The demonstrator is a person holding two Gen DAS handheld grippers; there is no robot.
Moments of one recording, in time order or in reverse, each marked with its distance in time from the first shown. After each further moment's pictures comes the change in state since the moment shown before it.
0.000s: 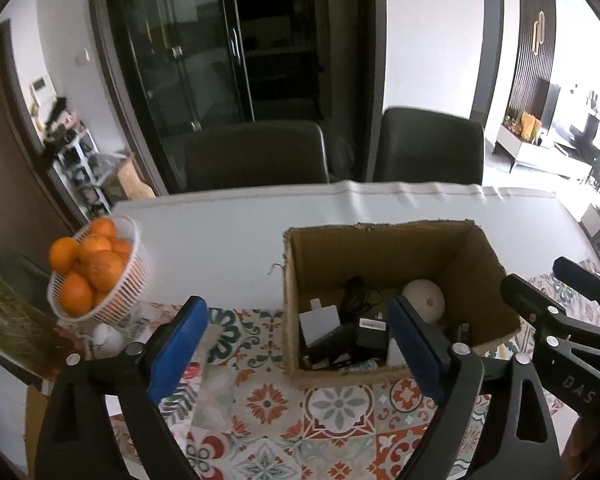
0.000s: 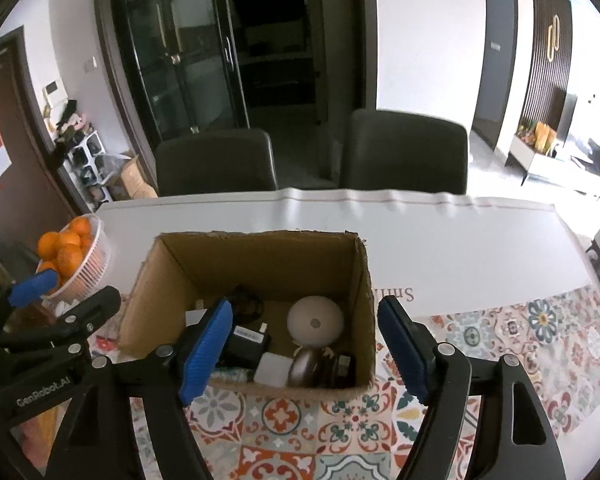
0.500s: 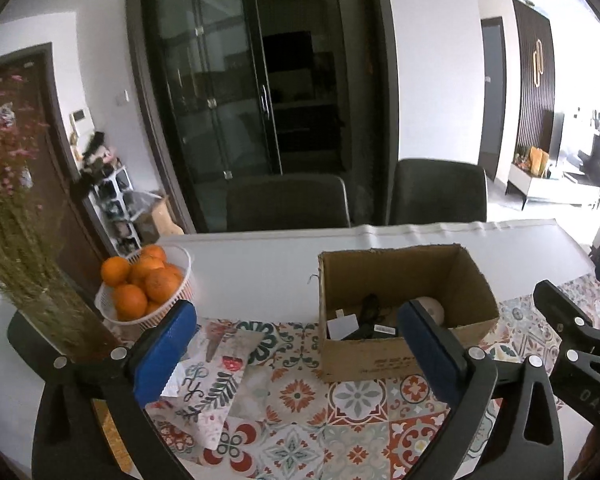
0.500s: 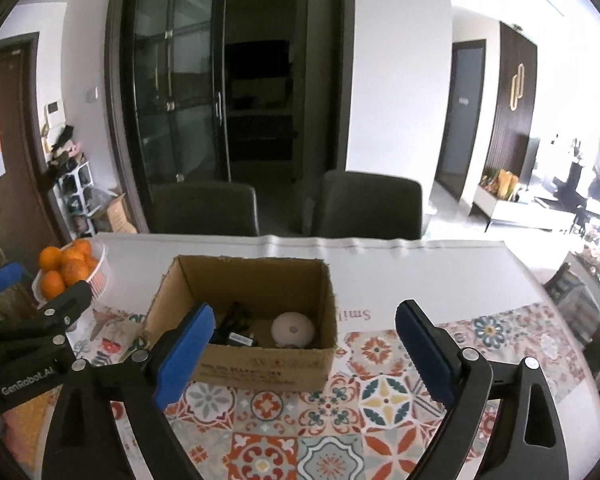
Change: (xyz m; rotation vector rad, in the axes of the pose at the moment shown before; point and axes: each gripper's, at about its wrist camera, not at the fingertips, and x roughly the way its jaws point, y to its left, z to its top) left arm -0.102 0.011 -0.041 -0.017 -0.202 0.081; right arm -0.107 0.018 -0.041 -0.018 -0.221 -0.129
